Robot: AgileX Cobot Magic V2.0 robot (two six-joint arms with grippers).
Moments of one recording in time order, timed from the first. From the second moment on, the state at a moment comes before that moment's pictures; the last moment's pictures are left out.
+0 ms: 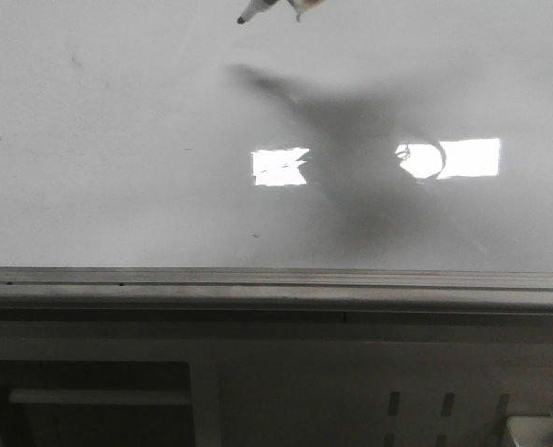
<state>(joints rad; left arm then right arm) -0.51 0.27 -0.57 -0.19 0.63 0.32 0.66 1.18 -1.00 0.19 0.35 -0.46</state>
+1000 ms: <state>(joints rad) -0.51 0.20 -0.51 -0.21 0.62 0.27 0.53 1.23 -0.99 0.27 0.41 -0.46</state>
